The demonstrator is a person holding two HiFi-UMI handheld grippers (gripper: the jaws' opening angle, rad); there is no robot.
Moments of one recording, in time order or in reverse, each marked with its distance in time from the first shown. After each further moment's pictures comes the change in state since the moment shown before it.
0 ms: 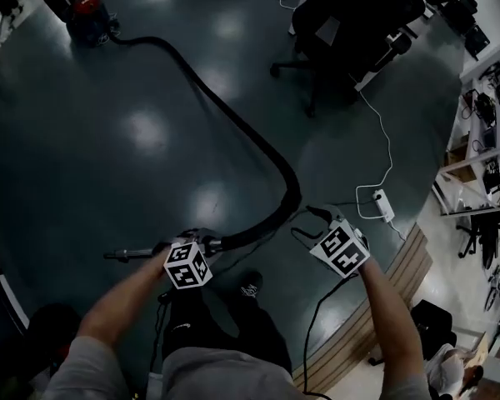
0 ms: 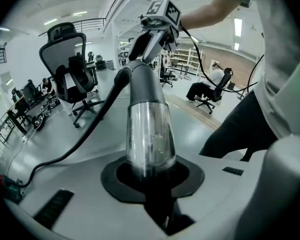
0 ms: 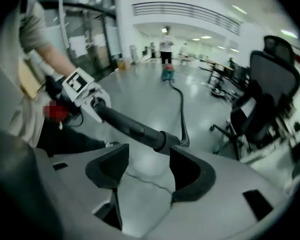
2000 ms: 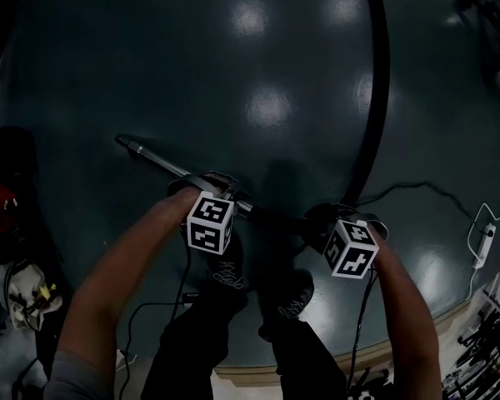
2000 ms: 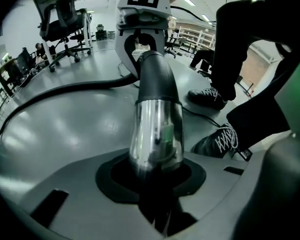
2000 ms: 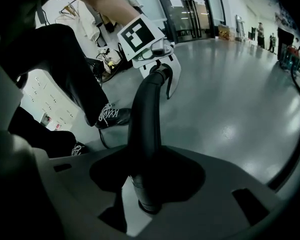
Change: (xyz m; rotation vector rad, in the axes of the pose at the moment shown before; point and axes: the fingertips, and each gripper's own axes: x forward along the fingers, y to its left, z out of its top) left arm 0.423 -0.212 -0.380 -0.139 0.184 -0.035; right arm 0.478 0.292 -0.382 -0.761 0.226 0.766
